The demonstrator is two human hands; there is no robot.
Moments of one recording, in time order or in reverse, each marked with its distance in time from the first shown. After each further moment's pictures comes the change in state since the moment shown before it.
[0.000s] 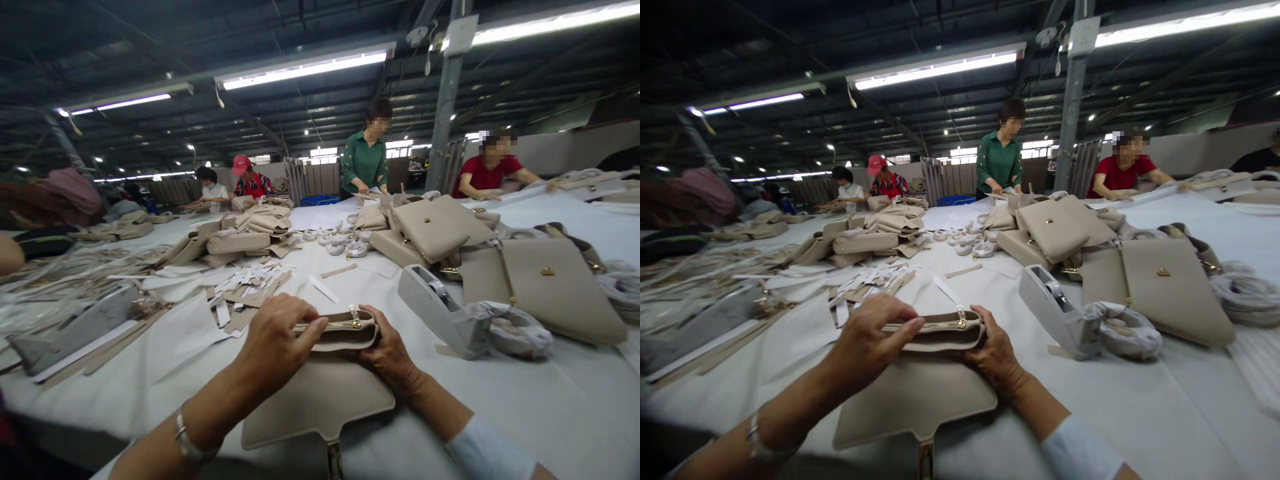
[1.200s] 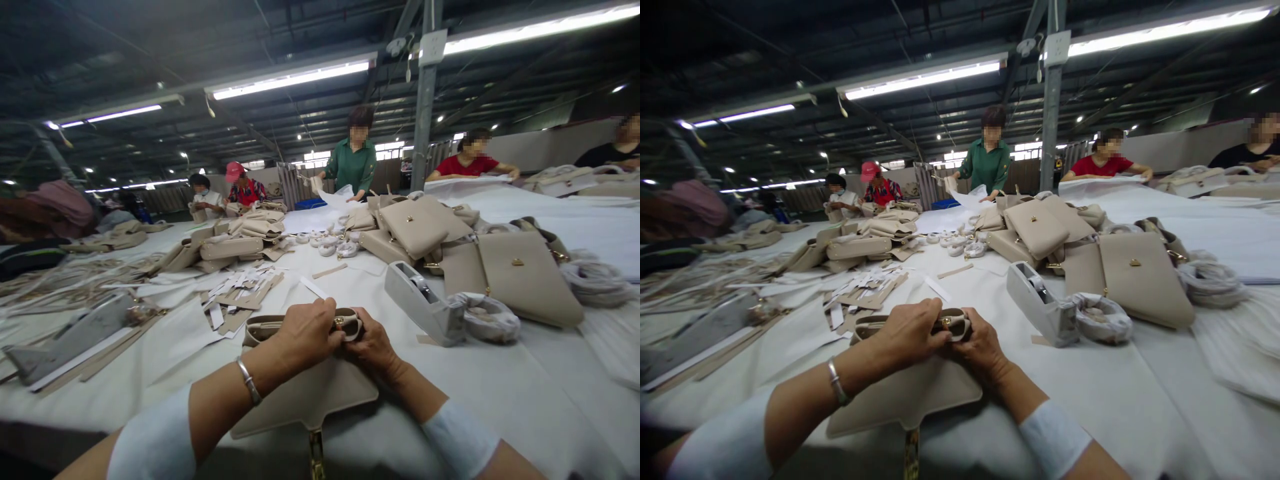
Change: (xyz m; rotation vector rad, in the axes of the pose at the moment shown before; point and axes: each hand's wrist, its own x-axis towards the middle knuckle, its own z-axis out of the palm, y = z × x) left_hand 0.029 0.042 0.042 0.288 -0.480 -0.015; right_hand -0.006 -0.014 -0.002 -0.056 0.027 0.022
